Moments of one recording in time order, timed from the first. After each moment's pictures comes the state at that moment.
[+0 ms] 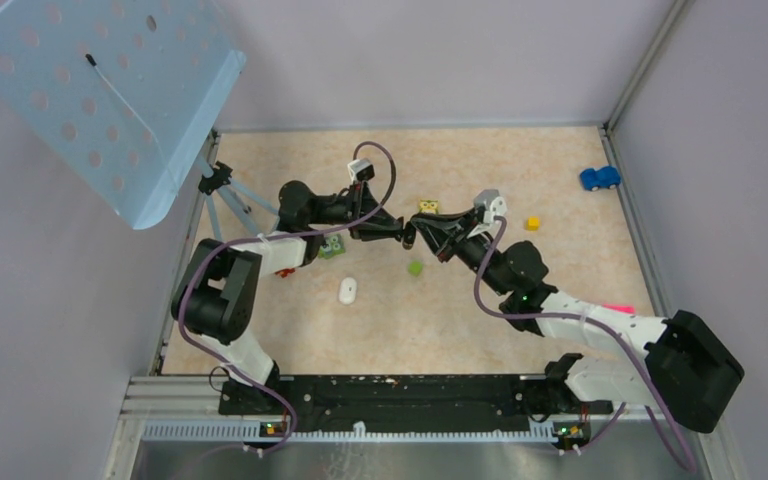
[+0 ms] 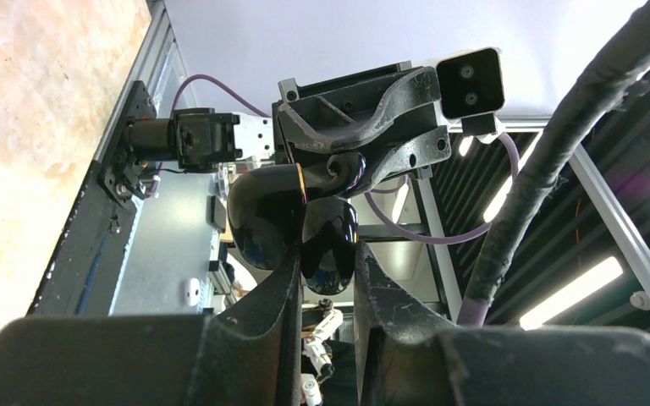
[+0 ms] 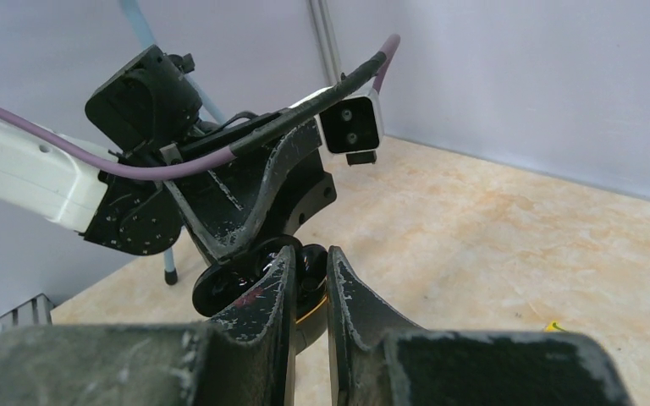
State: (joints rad) left arm -0.35 1.68 0.84 1.18 1.31 -1.91; right arm 0.81 1.15 0.50 0.93 -0.02 0.24
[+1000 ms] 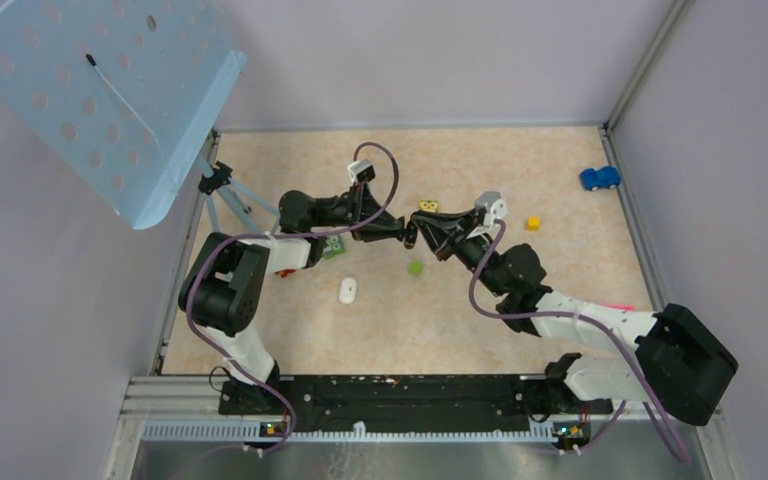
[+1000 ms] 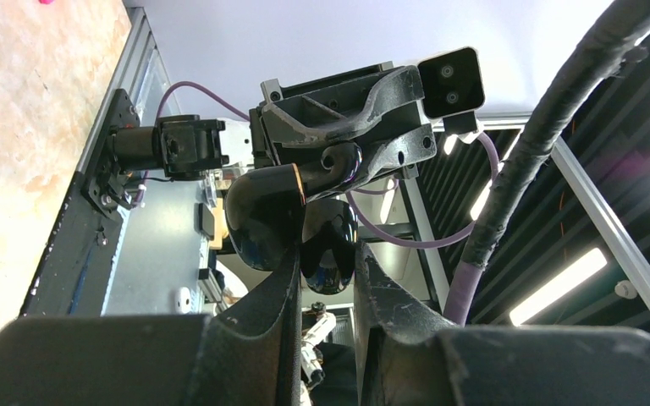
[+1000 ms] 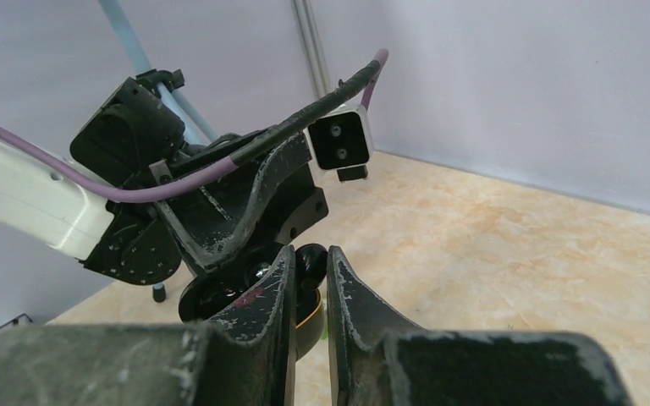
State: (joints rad) left arm -0.36 1.74 0.82 1.44 1.27 -2.08; right arm 0.81 1.19 0.48 1.03 0.03 0.22
